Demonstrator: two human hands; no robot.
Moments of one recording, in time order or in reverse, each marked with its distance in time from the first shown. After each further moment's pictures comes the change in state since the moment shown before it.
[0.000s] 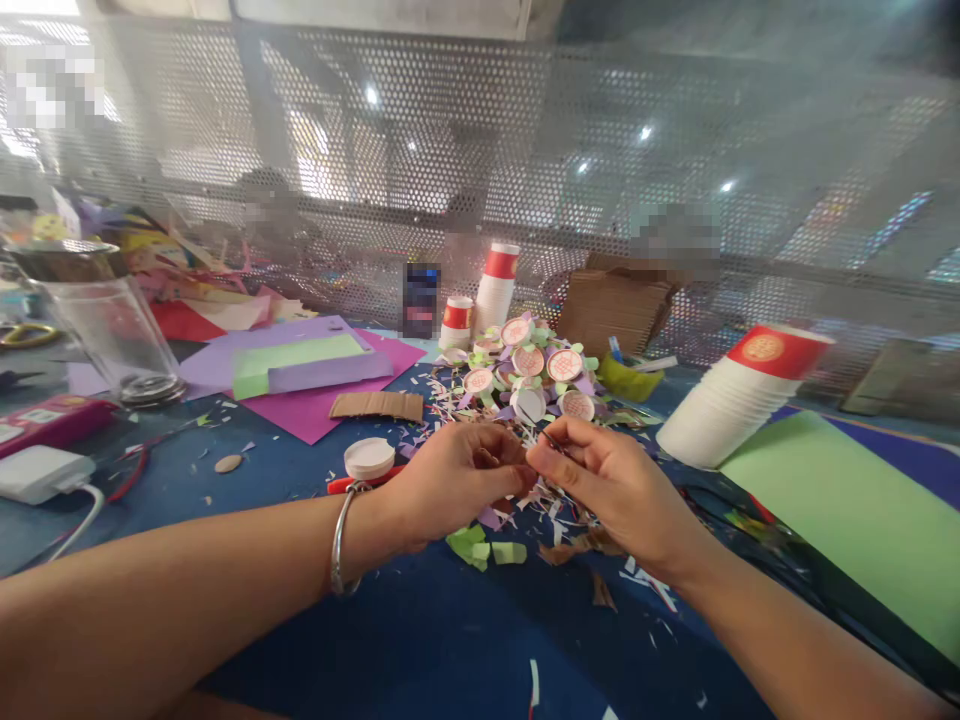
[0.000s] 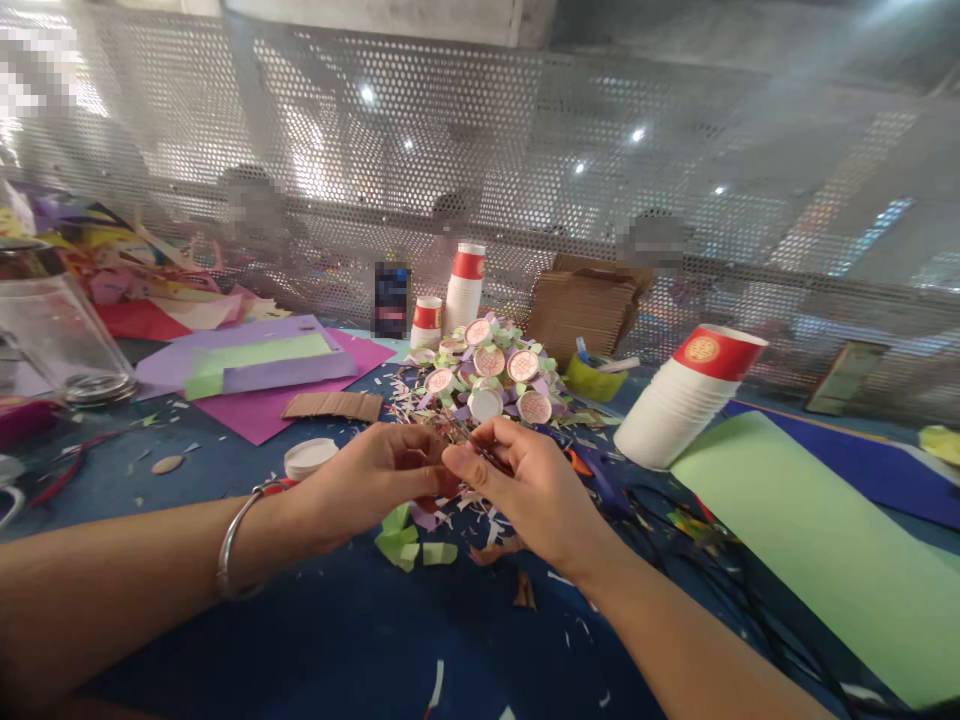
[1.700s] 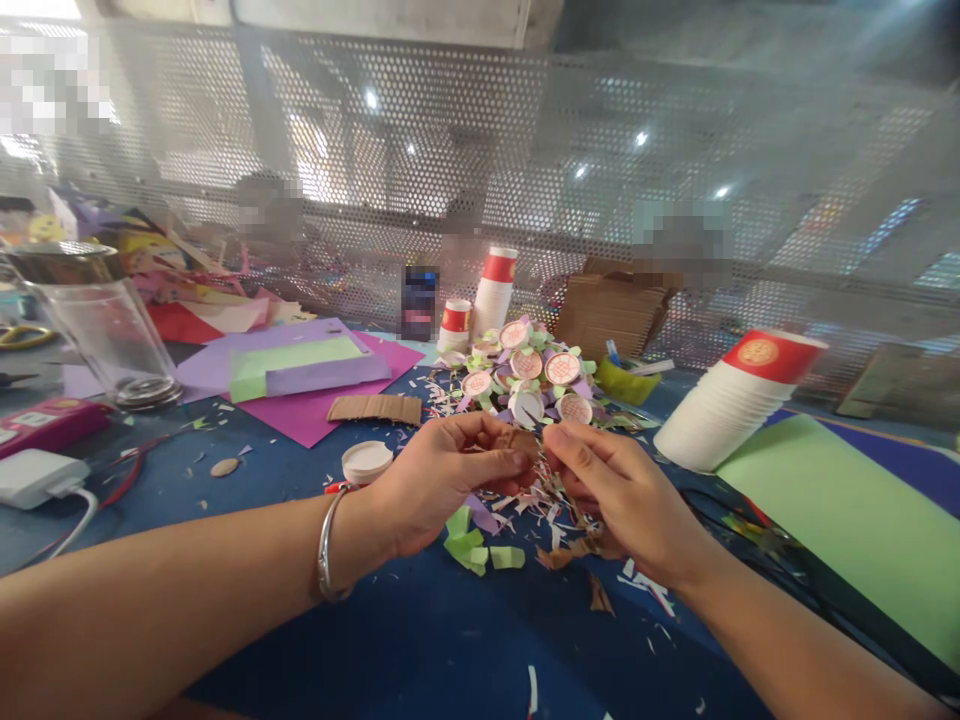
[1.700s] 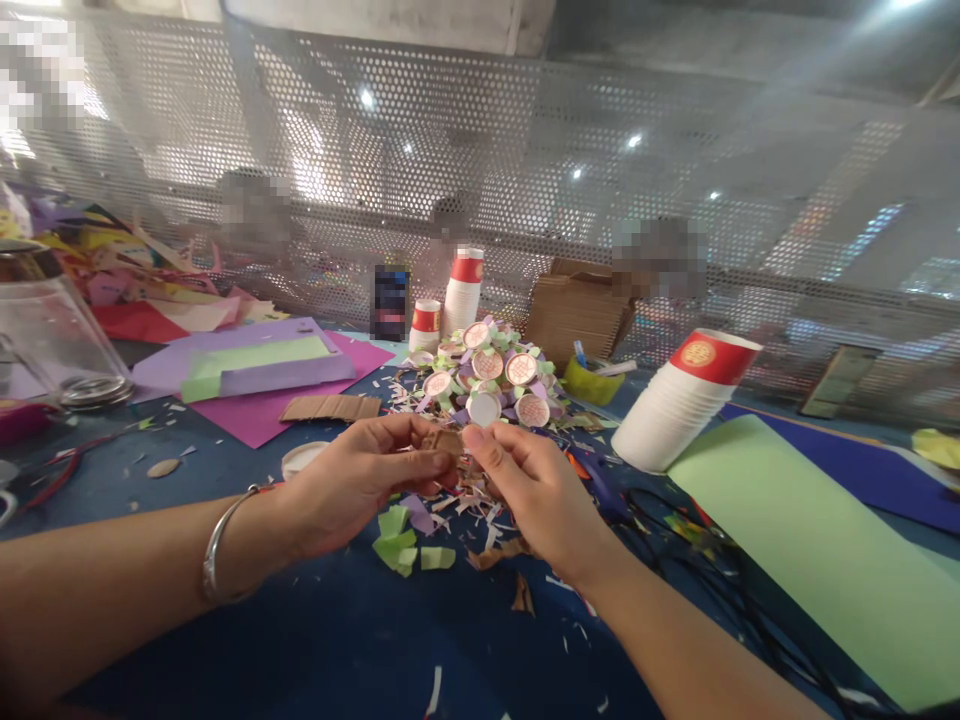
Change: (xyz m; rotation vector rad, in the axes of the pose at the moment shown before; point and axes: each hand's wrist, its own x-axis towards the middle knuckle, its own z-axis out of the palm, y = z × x) left_hand -0.002 0.004 0.000 -0.381 0.067 0.022; right_hand -0.003 0.001 -0.001 -0.027 0.073 -0.008
